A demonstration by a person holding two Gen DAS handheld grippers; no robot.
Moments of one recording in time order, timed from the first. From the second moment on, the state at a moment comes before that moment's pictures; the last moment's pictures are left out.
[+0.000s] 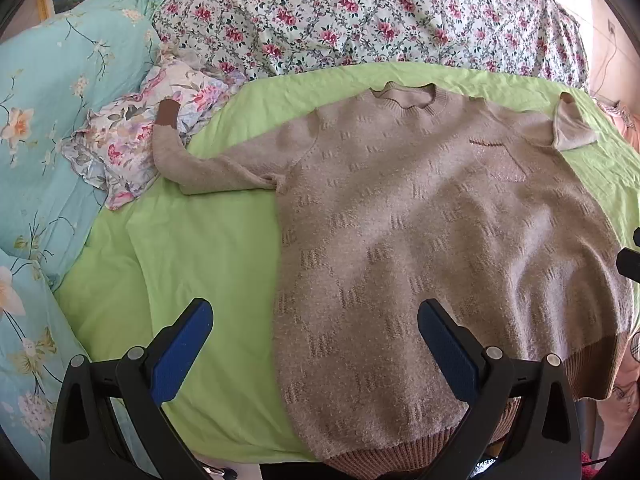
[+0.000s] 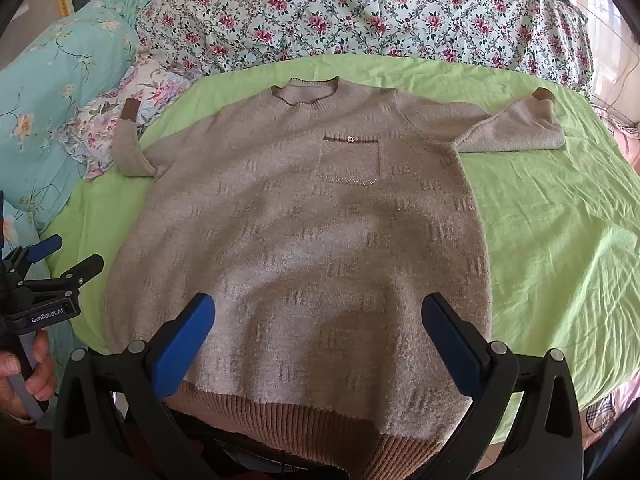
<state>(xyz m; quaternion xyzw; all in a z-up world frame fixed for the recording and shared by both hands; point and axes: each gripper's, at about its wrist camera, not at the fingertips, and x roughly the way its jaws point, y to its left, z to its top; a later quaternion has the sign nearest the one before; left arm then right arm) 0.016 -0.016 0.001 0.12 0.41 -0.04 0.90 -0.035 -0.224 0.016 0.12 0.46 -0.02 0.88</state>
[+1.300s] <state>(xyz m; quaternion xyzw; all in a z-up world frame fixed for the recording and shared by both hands) 0.041 -0.029 -0.005 0.12 0.42 -0.05 0.90 -0.014 -0.240 0.011 0.15 0.45 -0.02 0.88</state>
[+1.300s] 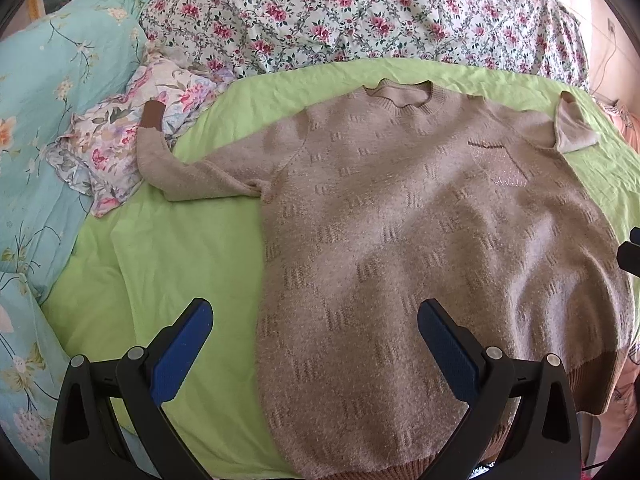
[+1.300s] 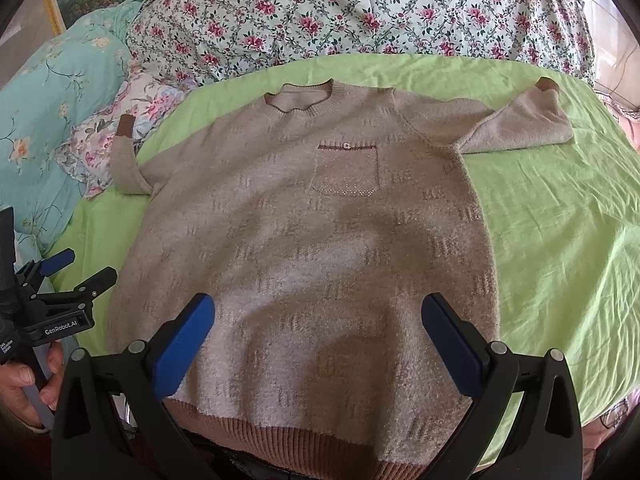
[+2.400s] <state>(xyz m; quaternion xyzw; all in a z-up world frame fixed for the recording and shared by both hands) 0.143 -0.026 0.002 0.07 0.43 -0.04 0.90 0.141 -0.538 0.010 0.24 0.38 -0.22 0.86</state>
